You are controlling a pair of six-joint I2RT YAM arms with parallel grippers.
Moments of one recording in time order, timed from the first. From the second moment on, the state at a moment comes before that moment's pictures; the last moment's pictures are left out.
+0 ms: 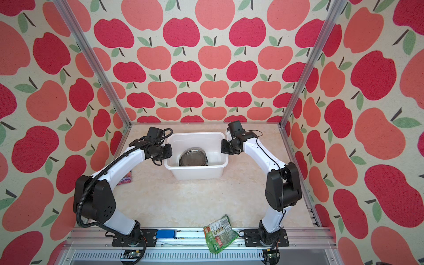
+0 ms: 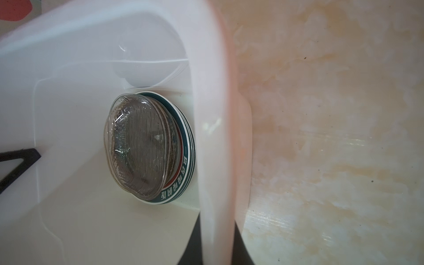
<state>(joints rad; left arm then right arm) -0.27 1.62 1.30 -0.70 0.14 -0.42 0.46 1.79 1.52 -0.78 -0.27 0.42</state>
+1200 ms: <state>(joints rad) -0.24 1.84 1.70 -0.73 0.15 -0.33 0.42 2.02 1.98 -0.94 -0.35 0.41</state>
